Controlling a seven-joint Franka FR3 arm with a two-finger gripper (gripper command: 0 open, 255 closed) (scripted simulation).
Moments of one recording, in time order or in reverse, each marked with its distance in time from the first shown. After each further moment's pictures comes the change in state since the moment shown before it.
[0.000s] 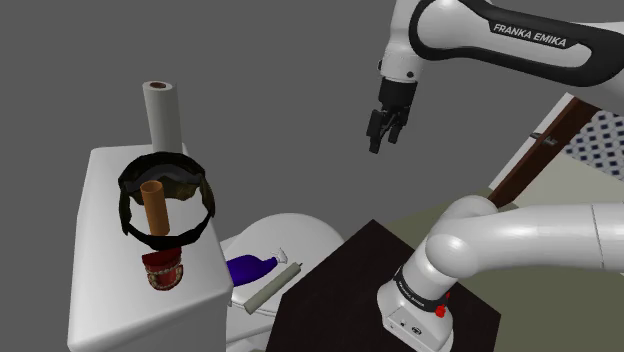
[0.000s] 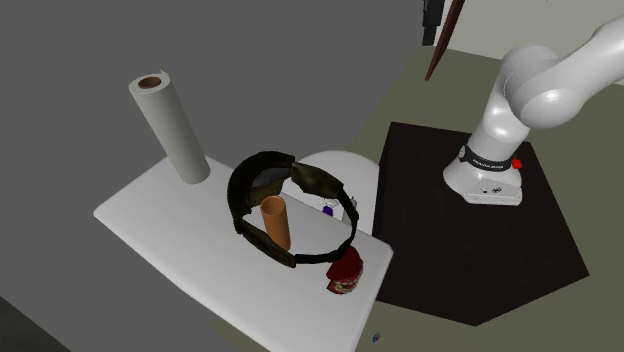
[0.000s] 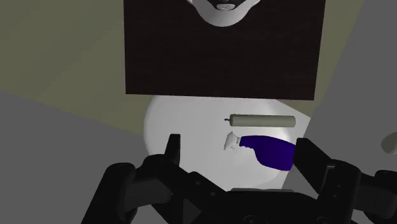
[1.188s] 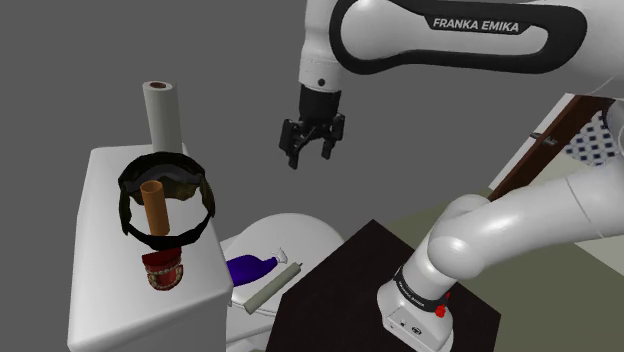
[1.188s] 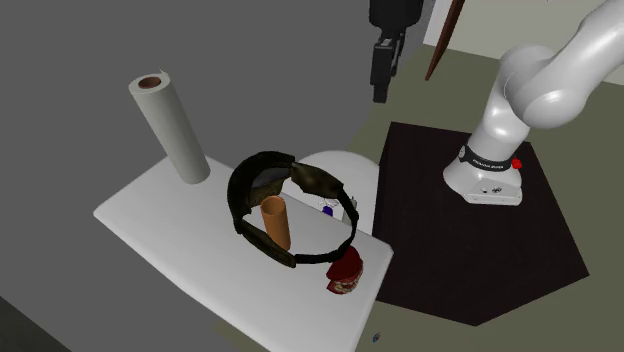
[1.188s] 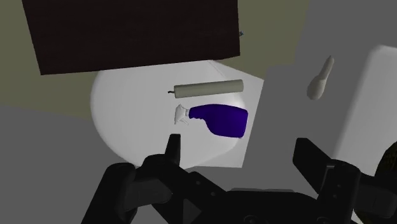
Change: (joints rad) arm 0.049 0.277 0.343 0.132 0.231 0.232 0.439
